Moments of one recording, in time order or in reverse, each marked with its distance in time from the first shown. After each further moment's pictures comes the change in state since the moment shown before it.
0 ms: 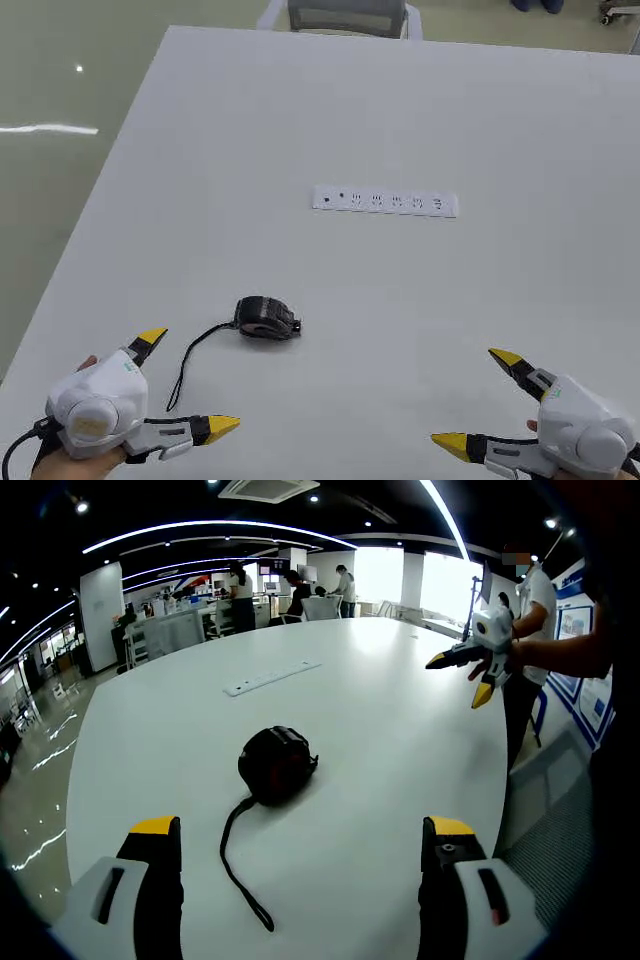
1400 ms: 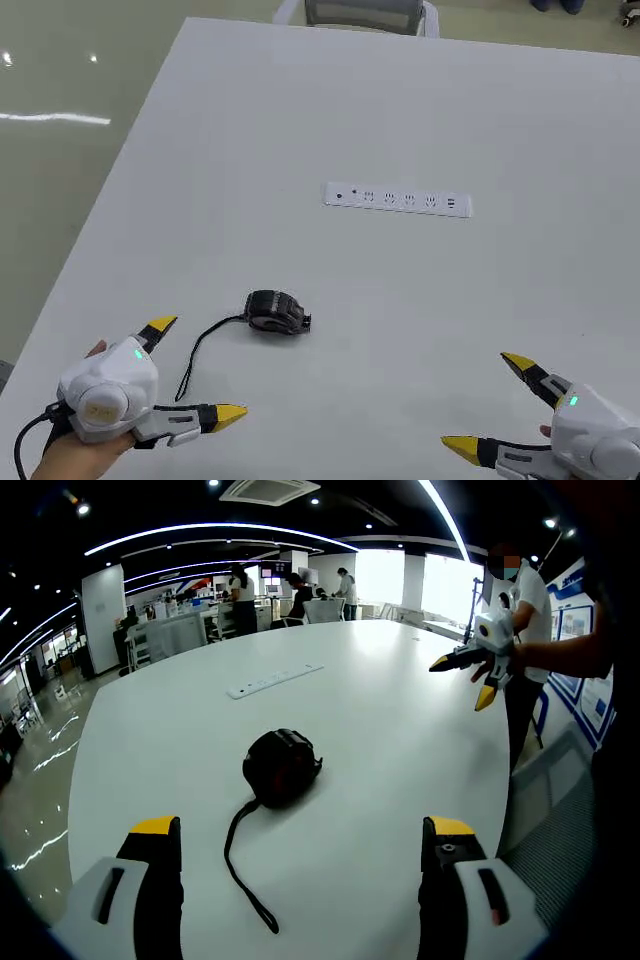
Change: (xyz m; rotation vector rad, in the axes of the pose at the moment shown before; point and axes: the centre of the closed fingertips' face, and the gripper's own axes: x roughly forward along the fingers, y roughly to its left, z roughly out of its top) left arm 0.000 0.006 0.001 -0.001 -0.013 0.009; right arm -0.001 0.000 -0.003 -0.007 0.006 0.000
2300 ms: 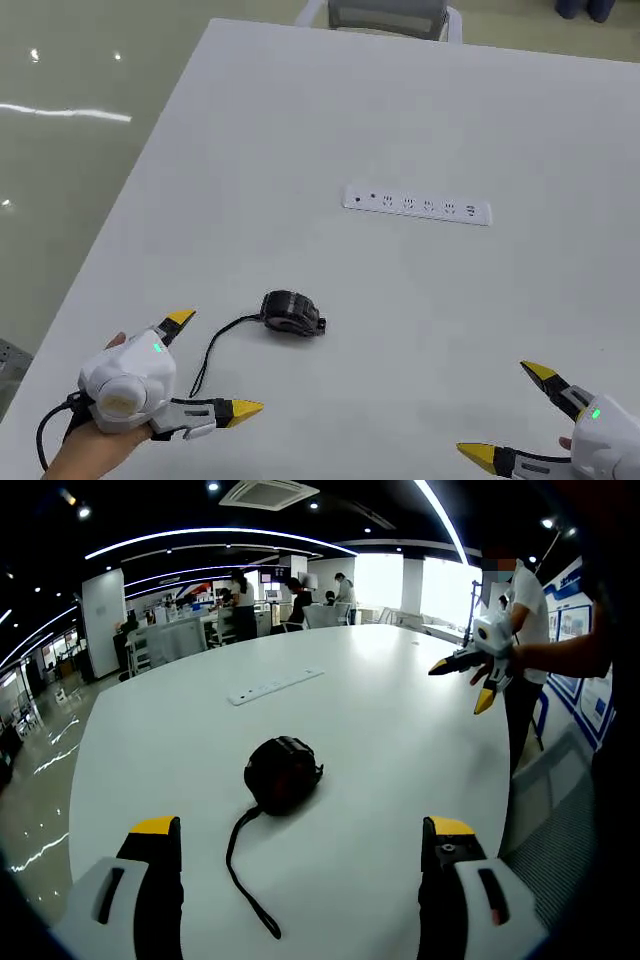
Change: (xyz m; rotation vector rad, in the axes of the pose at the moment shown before) left arm 0.001 0.001 0.006 0.004 -0.023 0.001; right arm -0.001 -0.003 0.001 -0.012 0.006 -0.002
